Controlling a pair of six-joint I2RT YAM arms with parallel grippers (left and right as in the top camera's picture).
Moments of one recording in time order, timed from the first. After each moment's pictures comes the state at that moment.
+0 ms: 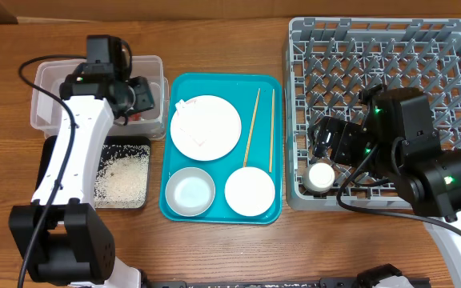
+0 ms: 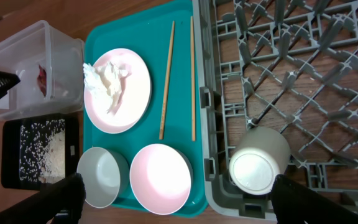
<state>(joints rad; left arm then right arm) 0.00 1.73 1.47 -0.85 0.02 -0.28 0.30 1.15 1.35 -1.13 -0.15 0.54</state>
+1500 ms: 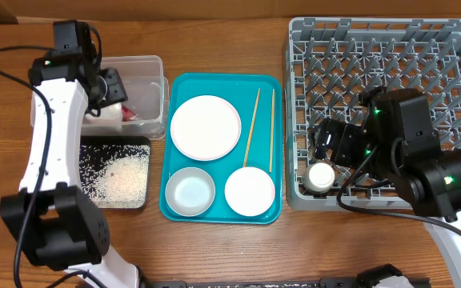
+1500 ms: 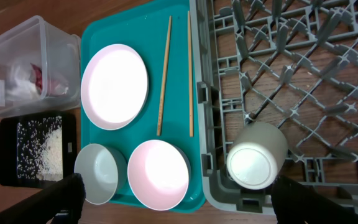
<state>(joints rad) 0.13 1.83 1.66 -1.04 -0.03 -0.22 0.30 1.15 1.35 -1.15 -0.15 0.54</state>
